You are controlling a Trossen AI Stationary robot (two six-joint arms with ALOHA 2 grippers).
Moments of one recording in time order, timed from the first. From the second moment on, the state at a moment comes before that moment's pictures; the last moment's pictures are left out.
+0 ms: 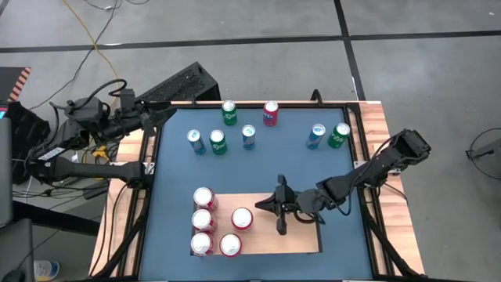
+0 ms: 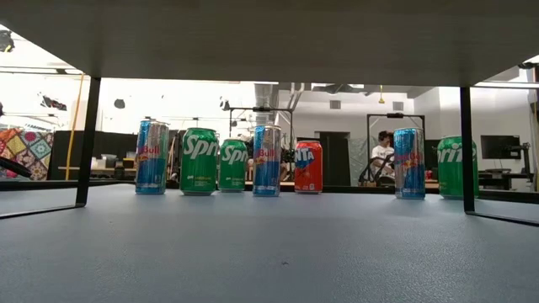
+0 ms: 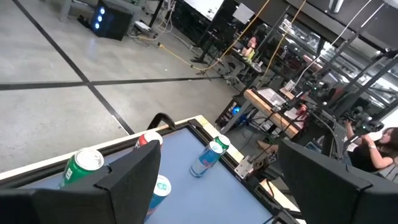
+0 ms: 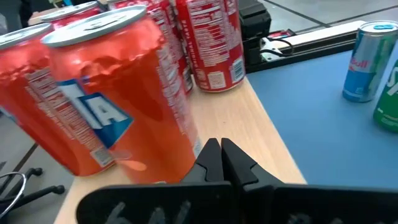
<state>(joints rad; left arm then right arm) 0.21 0.67 1.17 -0.52 -0.34 -0.60 0.46 1.54 0.91 0.36 0.44 0.38</state>
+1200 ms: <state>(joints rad) 0.21 0.67 1.17 -0.53 -0.34 -0.59 0.46 1.54 0.91 0.36 0.45 0.38</state>
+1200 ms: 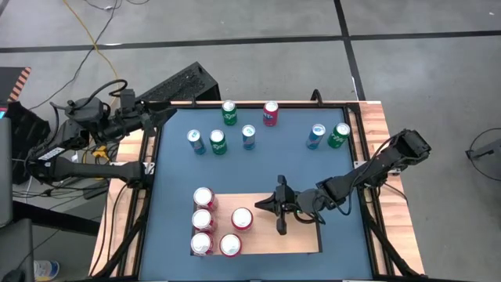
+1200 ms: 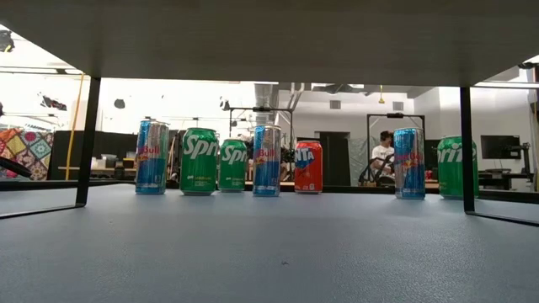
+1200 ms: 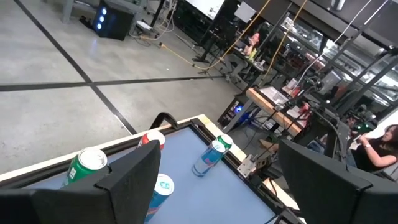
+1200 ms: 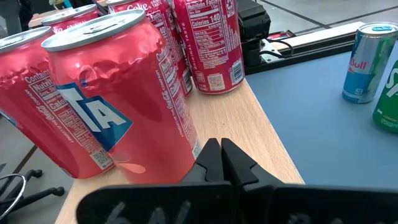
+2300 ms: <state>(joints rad) 0.03 0.65 1.18 -0.46 -0.32 -0.54 0.52 1.49 0.91 0.38 0.29 0.32</state>
